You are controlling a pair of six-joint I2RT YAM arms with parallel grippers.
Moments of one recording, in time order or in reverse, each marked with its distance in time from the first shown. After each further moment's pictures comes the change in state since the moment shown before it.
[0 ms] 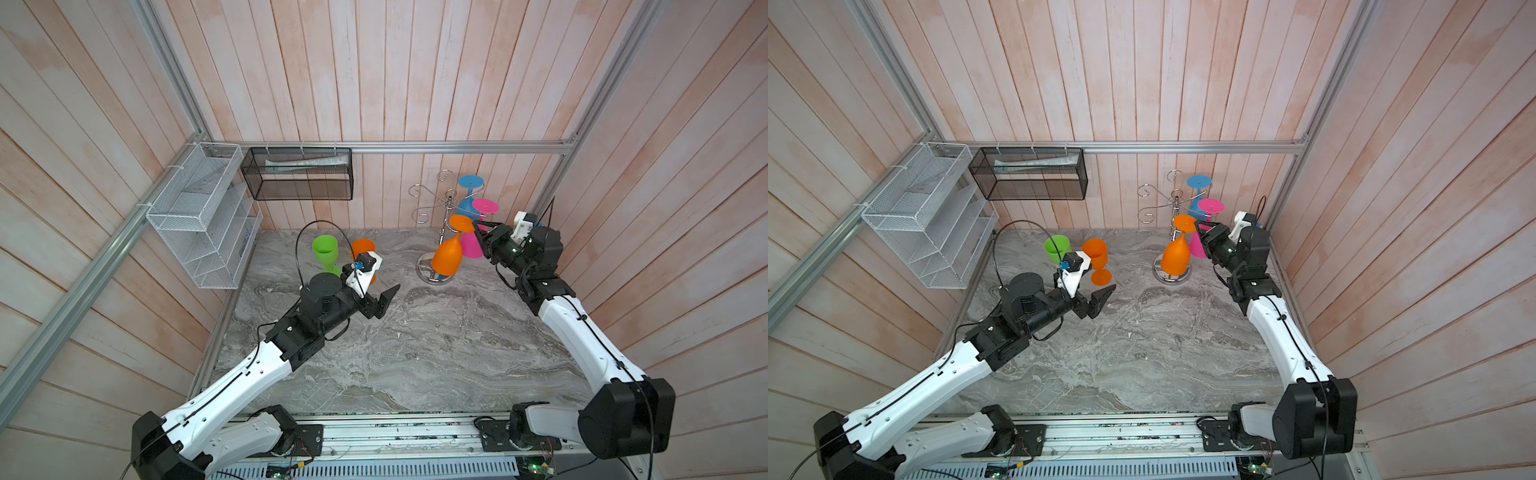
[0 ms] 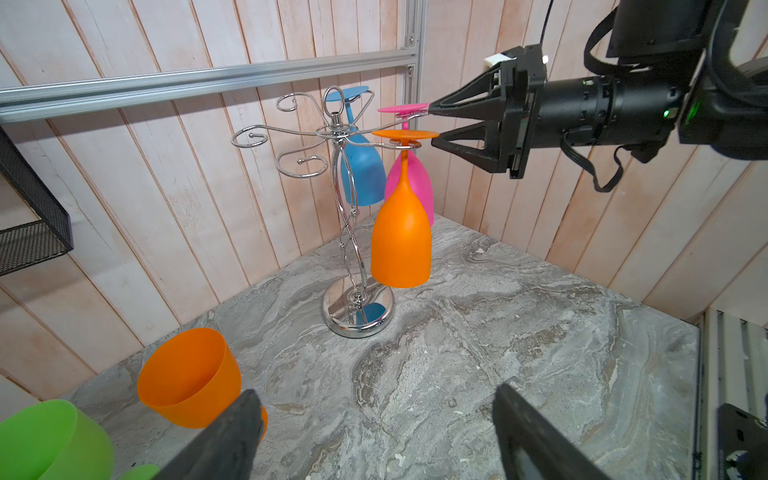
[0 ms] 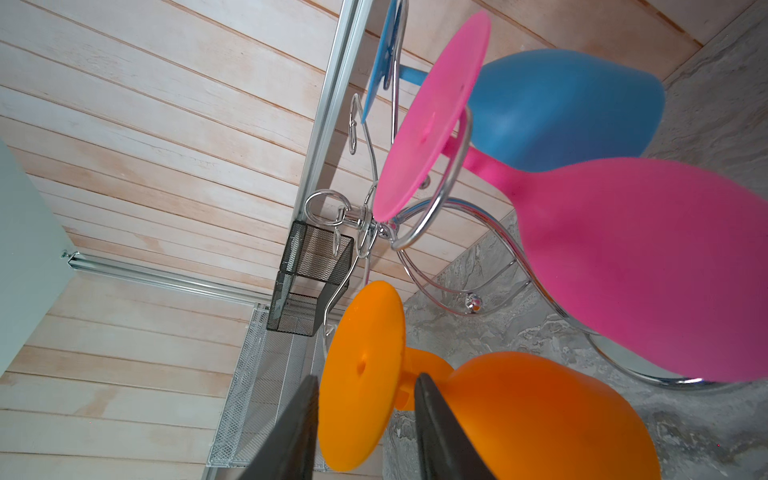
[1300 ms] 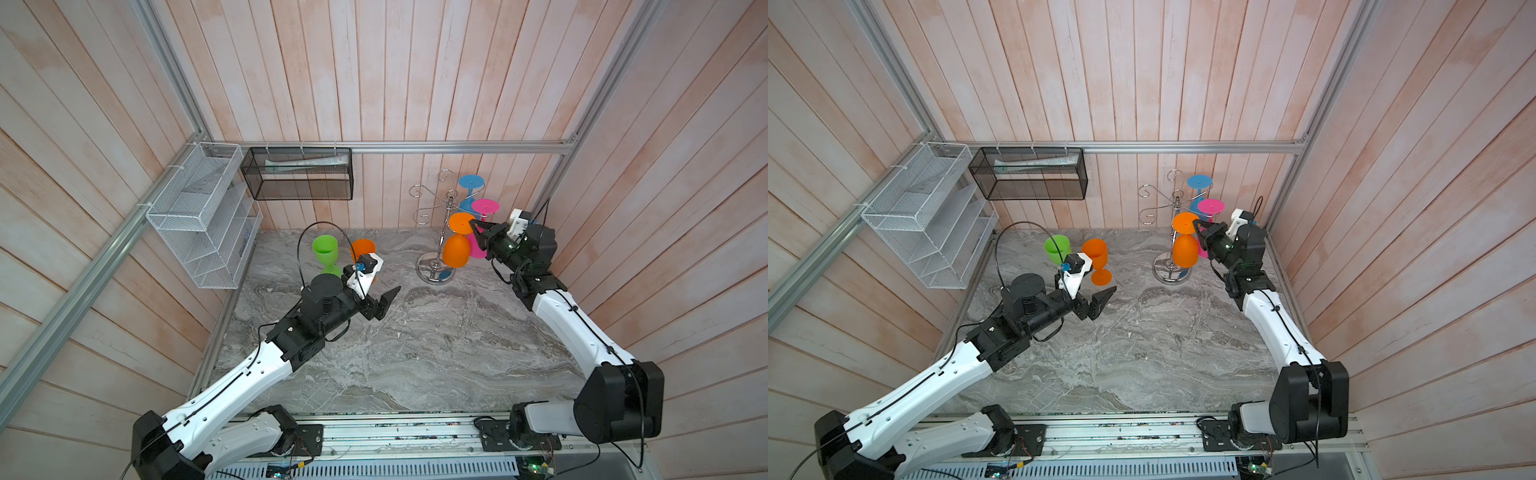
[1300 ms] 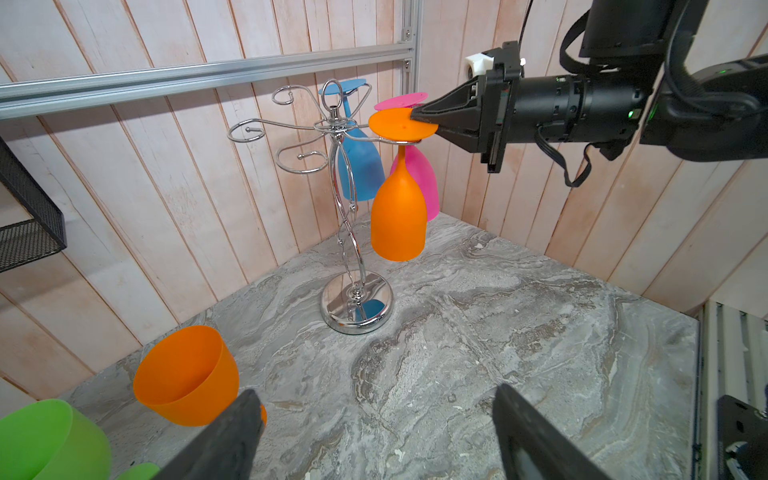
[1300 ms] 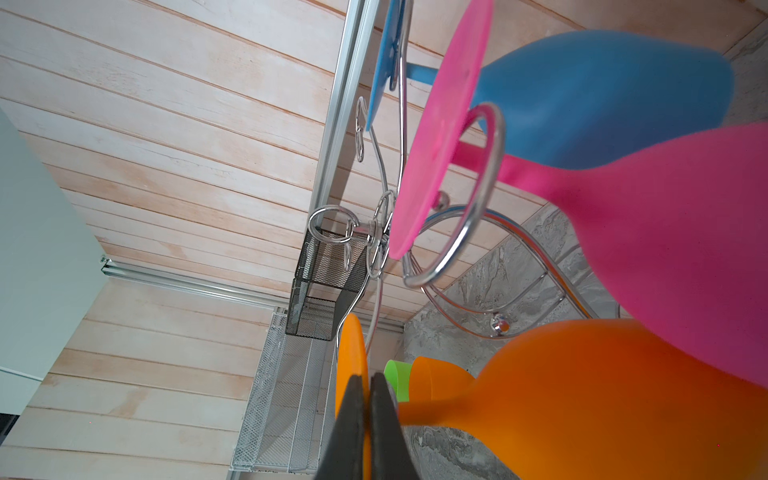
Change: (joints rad) left arm -0.005 0.000 -0.009 0.000 0.001 0.012; right arm 0.006 0.061 0.002 0.112 -0.021 0.062
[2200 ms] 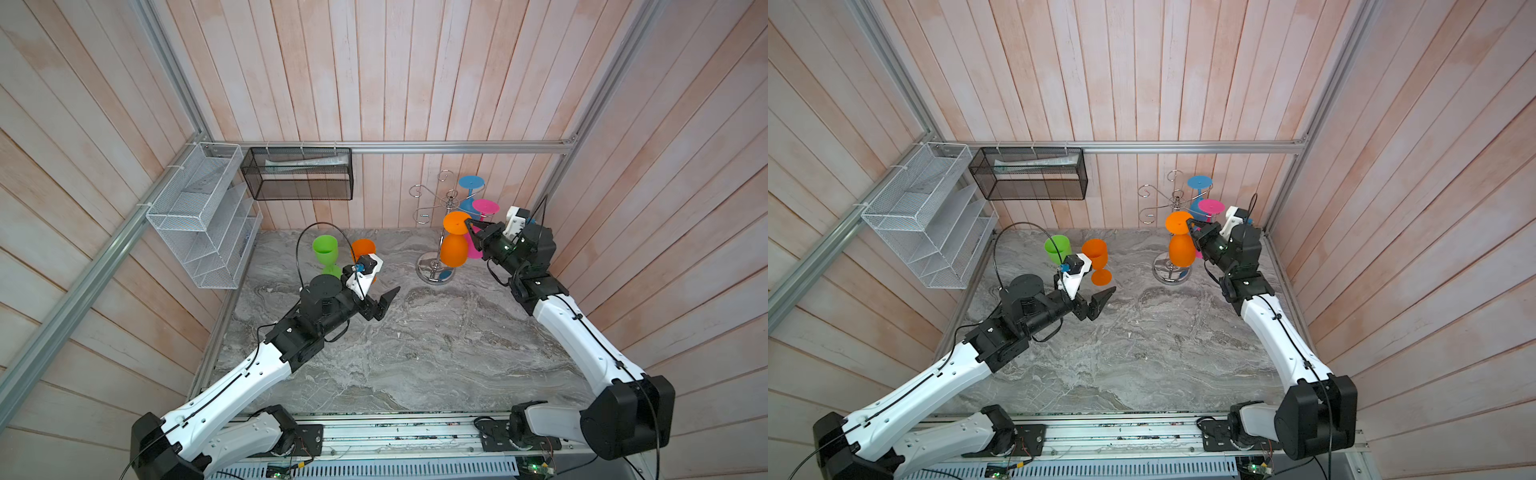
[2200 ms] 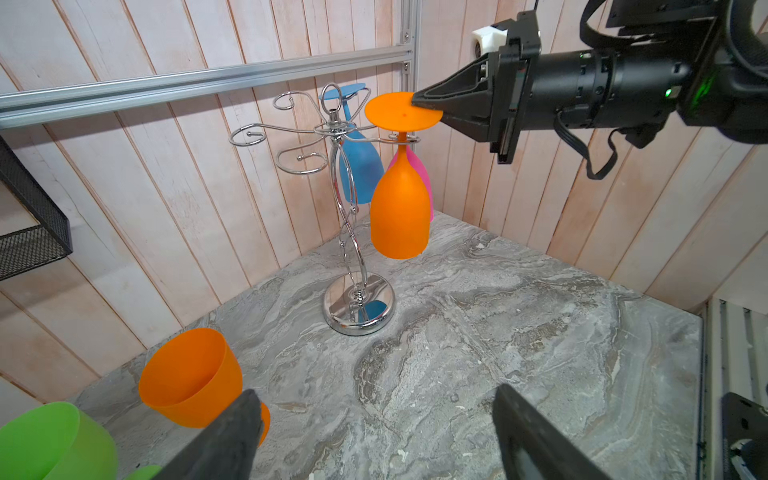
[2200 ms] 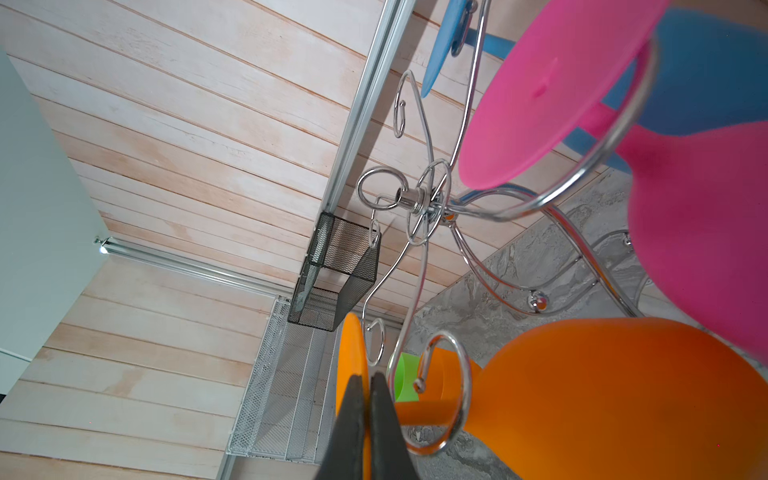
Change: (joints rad) left arm 0.000 -0.009 -0.004 0.000 0.000 0.010; right arm 0.086 -0.061 0.025 -0.074 0.083 -0.050
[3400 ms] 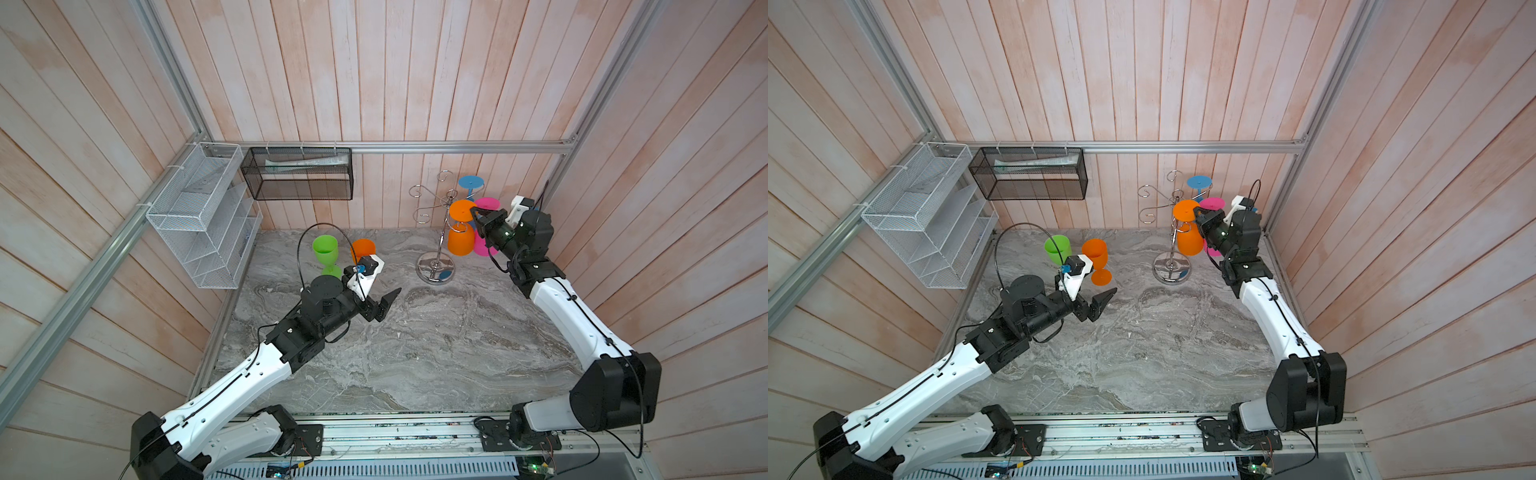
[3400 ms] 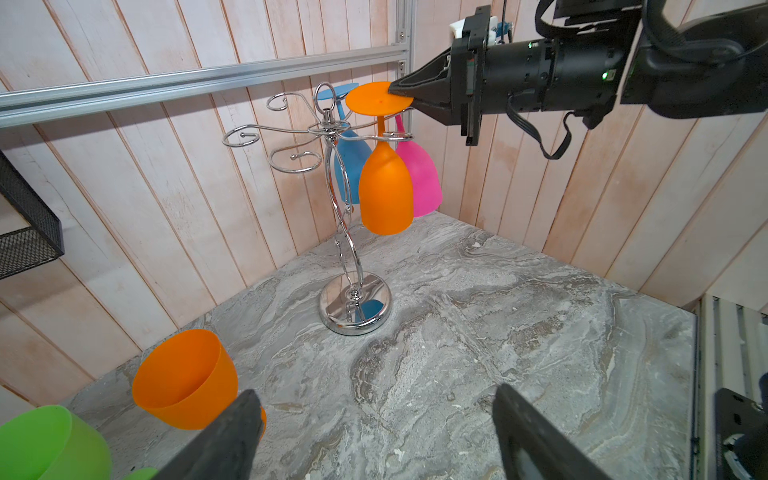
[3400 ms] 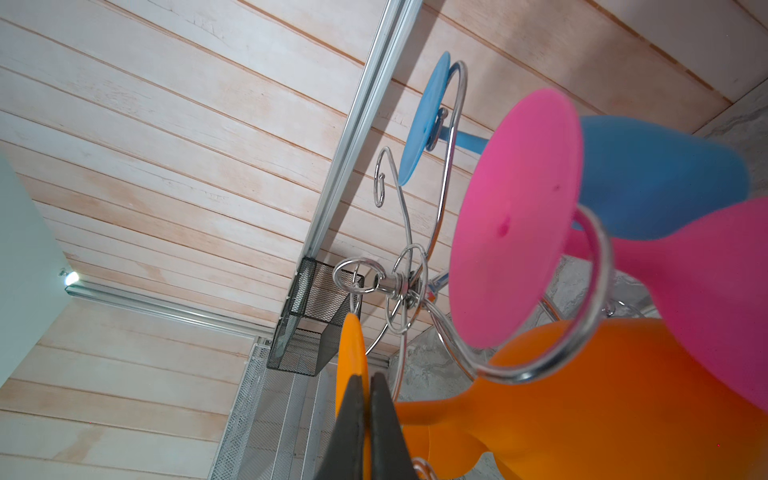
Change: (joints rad) left arm -0.013 0.000 -0.002 0.000 0.000 0.001; right arm -0.056 0.130 0.135 -0.020 0.048 -0.025
